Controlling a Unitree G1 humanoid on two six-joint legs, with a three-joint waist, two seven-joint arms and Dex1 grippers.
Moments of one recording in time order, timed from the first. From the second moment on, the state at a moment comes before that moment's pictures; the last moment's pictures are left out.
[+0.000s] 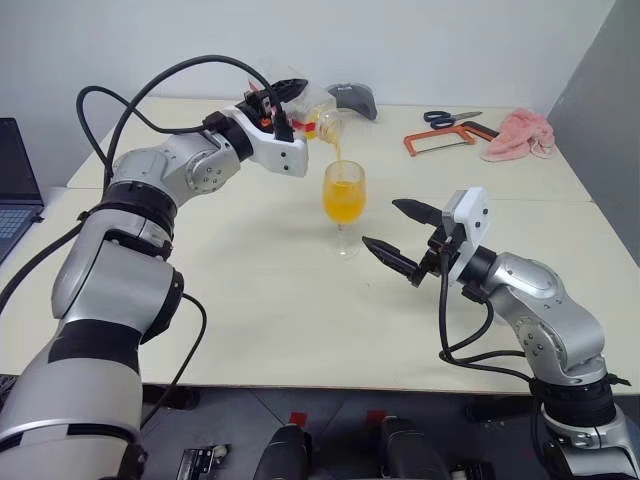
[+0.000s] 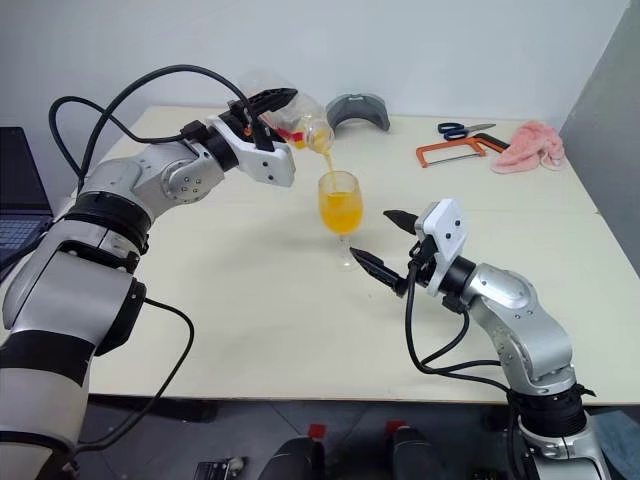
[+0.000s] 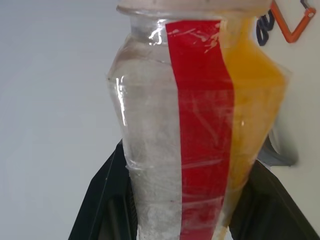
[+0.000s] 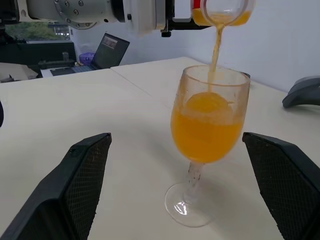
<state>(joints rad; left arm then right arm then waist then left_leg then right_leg) -1.40 0.62 -0.50 1.22 0.78 -0.84 0.15 -0.39 -0.43 0.04 -0.44 0.45 0.53 0.61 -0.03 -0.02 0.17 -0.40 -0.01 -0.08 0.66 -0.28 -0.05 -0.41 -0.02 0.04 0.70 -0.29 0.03</state>
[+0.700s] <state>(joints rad) -0.99 0.49 0.08 0.85 -0.04 -0.29 -0.44 -0.46 -0.44 0.10 -0.48 0.45 0.67 0.59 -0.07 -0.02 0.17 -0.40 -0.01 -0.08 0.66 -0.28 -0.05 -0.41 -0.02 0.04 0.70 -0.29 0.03</state>
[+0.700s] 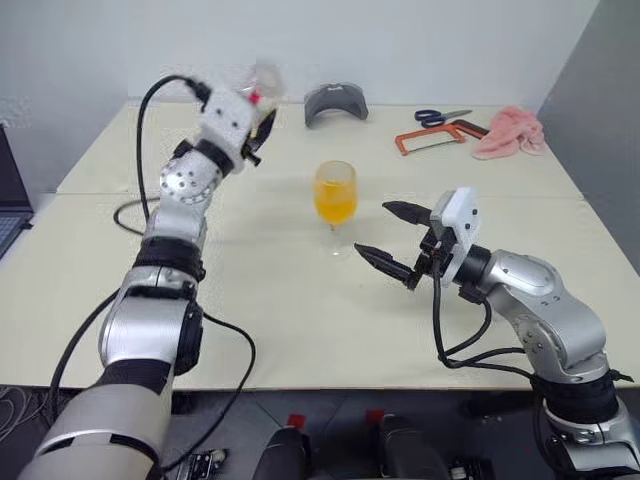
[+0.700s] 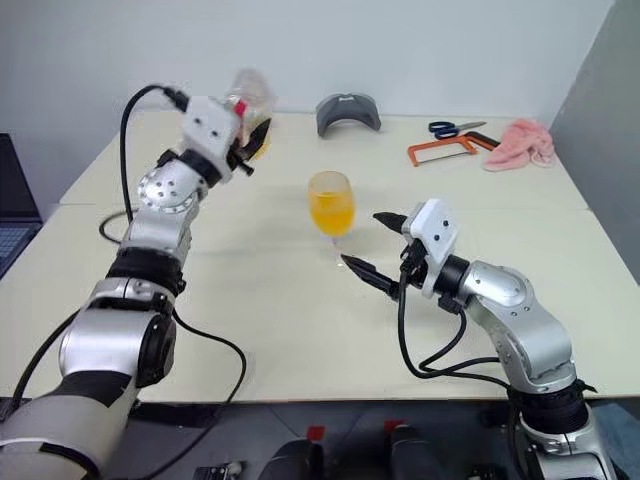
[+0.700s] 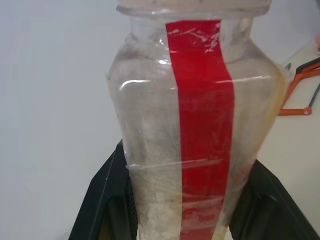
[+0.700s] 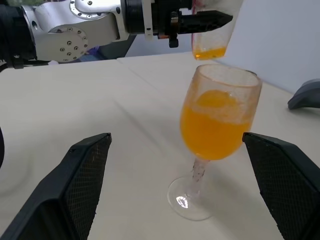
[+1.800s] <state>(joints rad) -0.66 0.52 0.29 0.75 -0.25 -0.01 -0.48 -0.64 -0.29 0.28 -0.45 0.39 0.82 0.52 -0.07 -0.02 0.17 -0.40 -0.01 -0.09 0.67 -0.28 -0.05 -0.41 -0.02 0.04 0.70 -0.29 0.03</state>
